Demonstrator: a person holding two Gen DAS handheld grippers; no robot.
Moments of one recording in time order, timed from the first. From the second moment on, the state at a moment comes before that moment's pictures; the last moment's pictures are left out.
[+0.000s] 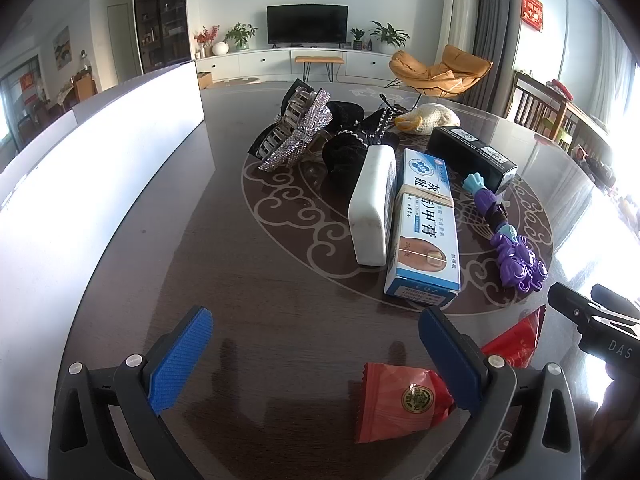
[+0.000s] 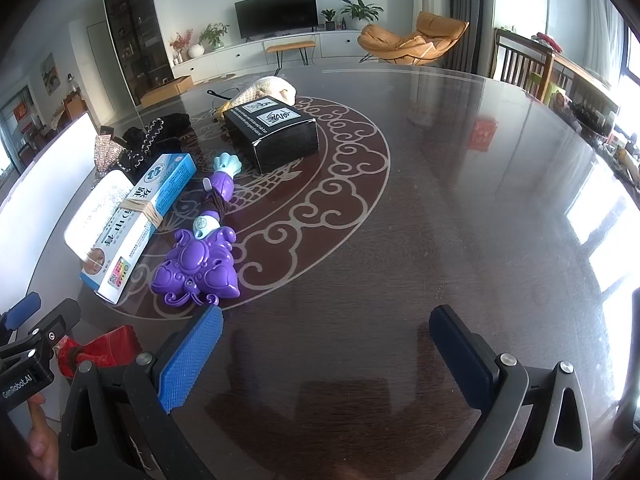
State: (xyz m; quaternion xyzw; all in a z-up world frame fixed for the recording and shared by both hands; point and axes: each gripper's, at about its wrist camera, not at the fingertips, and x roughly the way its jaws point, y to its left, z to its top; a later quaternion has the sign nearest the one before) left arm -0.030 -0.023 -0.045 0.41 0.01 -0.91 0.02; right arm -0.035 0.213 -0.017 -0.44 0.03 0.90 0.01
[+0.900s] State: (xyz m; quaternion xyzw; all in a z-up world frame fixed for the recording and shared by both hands) left arm -0.029 -0.025 -0.045 0.41 0.02 -0.91 0.01; right arm -0.038 0.211 -0.019 -0.44 0.04 0.90 0.00
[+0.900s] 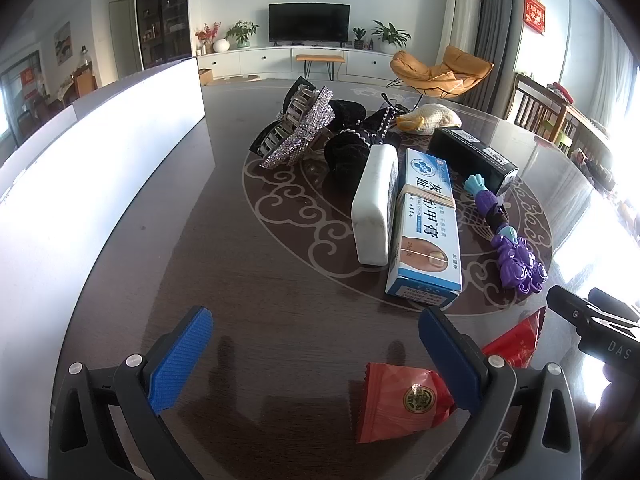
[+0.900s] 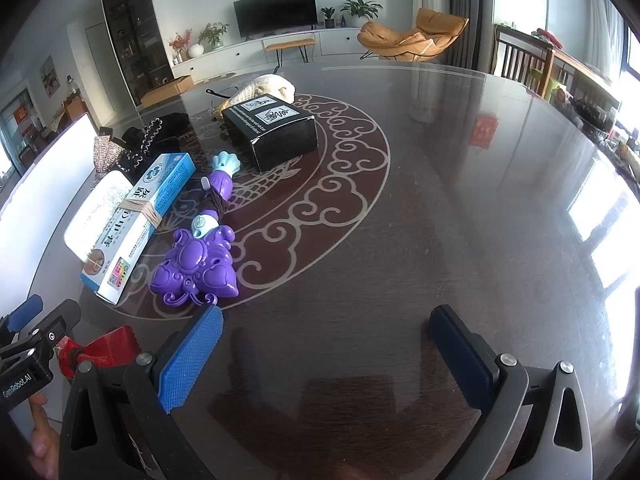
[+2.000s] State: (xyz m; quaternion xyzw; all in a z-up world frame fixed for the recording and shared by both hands) left arm -0.030 -0.033 -0.047 0.43 0.04 -0.90 0.01; right arm -0.035 0.200 -0.022 -0.44 0.03 0.90 0.01
